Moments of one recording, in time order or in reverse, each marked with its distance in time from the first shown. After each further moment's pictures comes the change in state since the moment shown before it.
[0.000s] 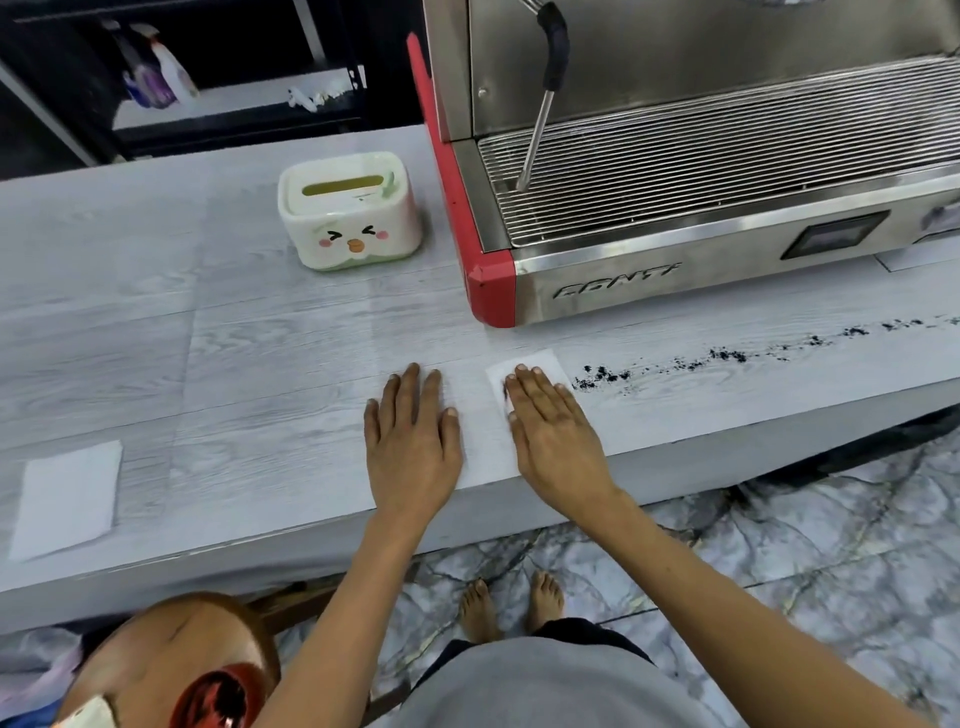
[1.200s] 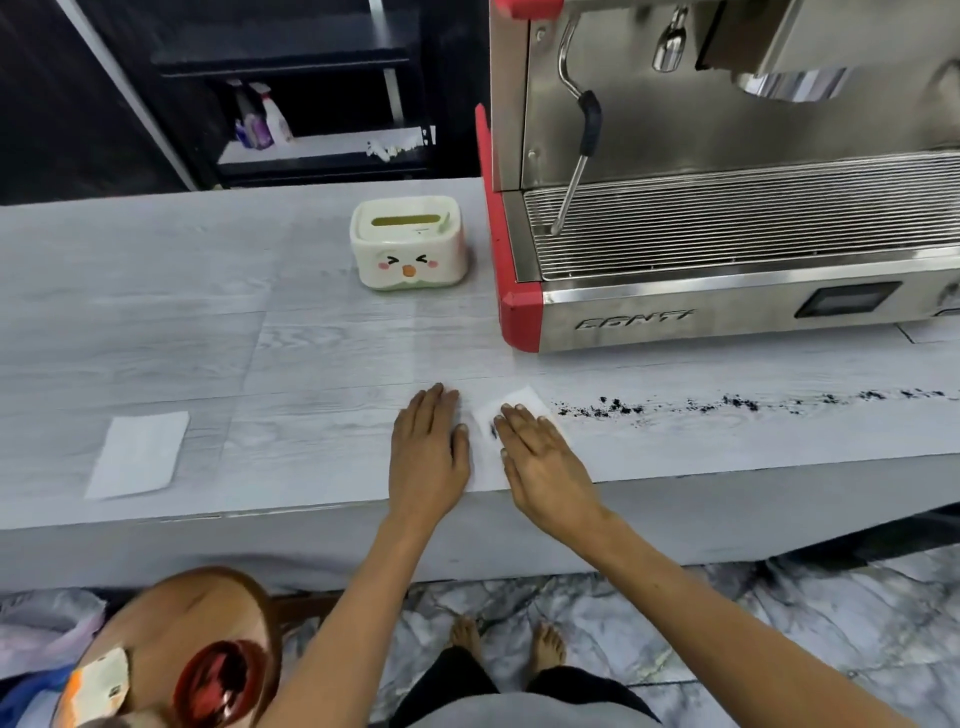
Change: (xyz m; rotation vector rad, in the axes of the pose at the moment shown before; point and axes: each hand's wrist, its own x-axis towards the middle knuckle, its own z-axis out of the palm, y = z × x) left_hand -0.009 -0.007 -0.001 -0.121 0.098 0.035; right_hand -0.005 -0.017 -0.010 0.015 -0.098 -0.247
